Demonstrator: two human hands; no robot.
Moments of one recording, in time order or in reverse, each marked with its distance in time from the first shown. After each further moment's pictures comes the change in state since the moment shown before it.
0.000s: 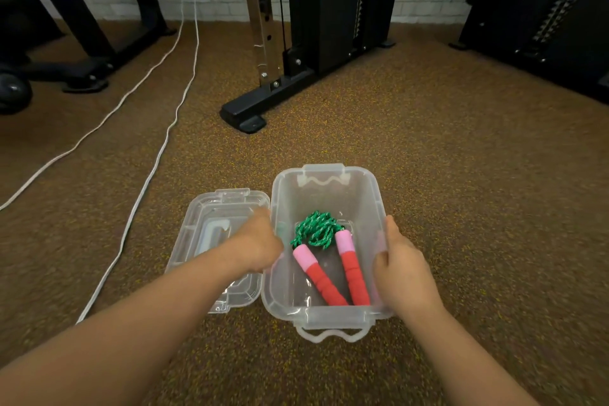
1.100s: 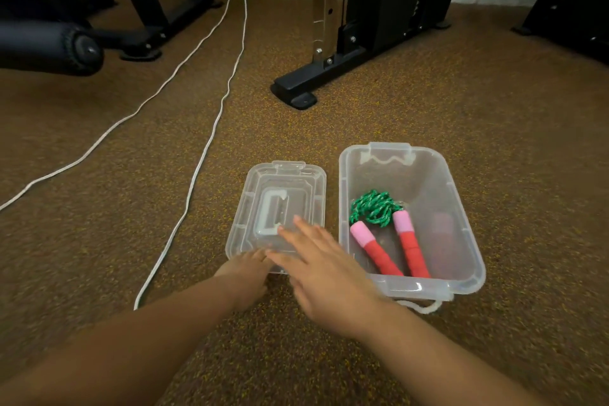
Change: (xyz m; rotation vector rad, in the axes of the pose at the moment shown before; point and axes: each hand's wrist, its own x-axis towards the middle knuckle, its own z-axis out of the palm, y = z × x) left_hand -0.006 -0.187 -0.007 0.894 -0.155 0.236; right_hand -0.069 -0.117 0.097 -0.302 -0.278 -0.954
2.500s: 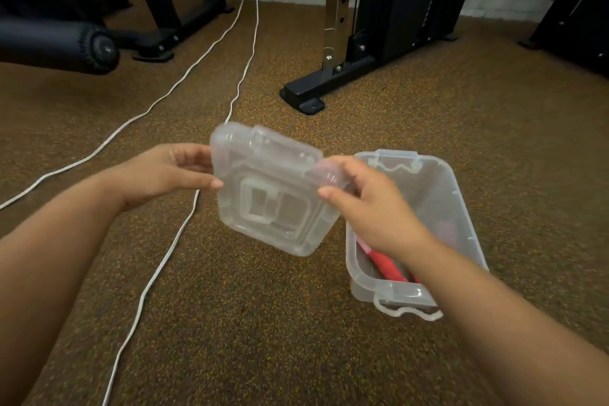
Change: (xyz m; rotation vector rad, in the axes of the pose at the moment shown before) left_hand -0.087 -0.098 -0.162 -1.100 0.260 0.131; right_hand 0.029 0.021 -0.084 0.781 0.285 0.311
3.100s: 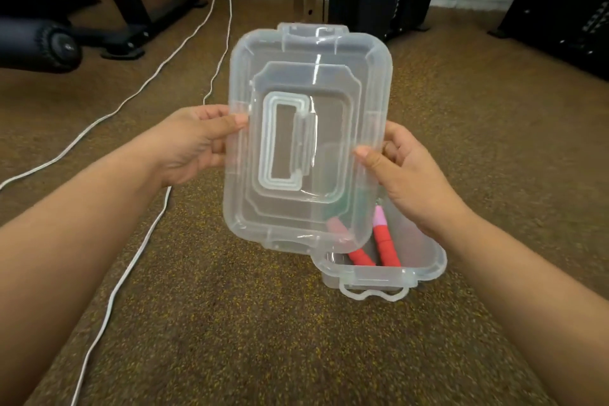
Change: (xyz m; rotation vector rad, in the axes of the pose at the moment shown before) left_hand 0.040 0.069 0.067 -0.492 0.109 0.015; right_hand -0.022 0.018 -0.078 0.317 0.209 0.113
